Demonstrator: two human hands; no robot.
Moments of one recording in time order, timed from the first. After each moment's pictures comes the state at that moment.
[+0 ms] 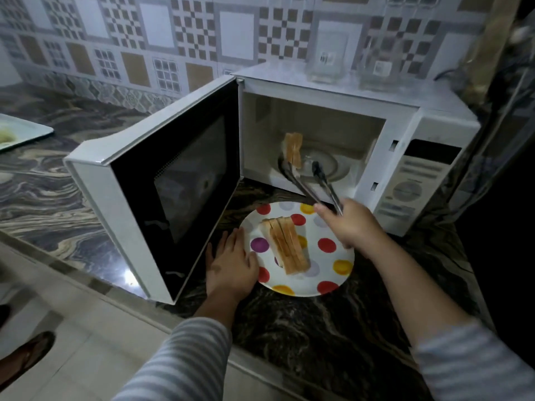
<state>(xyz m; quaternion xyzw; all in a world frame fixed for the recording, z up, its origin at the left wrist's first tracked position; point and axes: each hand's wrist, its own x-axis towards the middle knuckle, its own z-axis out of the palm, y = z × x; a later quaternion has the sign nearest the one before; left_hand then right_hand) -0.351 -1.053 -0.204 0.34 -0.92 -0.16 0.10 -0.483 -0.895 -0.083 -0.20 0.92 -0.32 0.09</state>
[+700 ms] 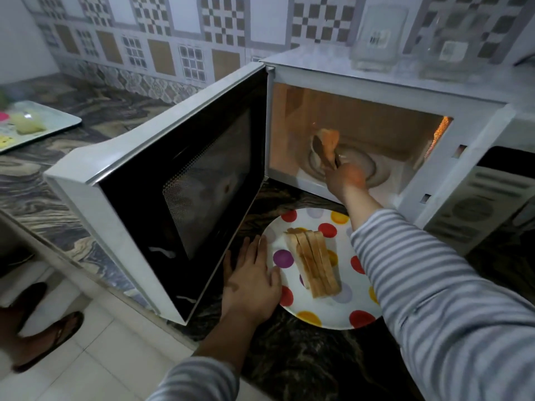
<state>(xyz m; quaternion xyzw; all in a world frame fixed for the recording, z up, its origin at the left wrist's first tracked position) -0.354 -1.059 -0.204 0.32 -0.93 -0.16 0.08 -0.610 -1.036 -0.118 -0.16 0.94 -0.30 0.05</state>
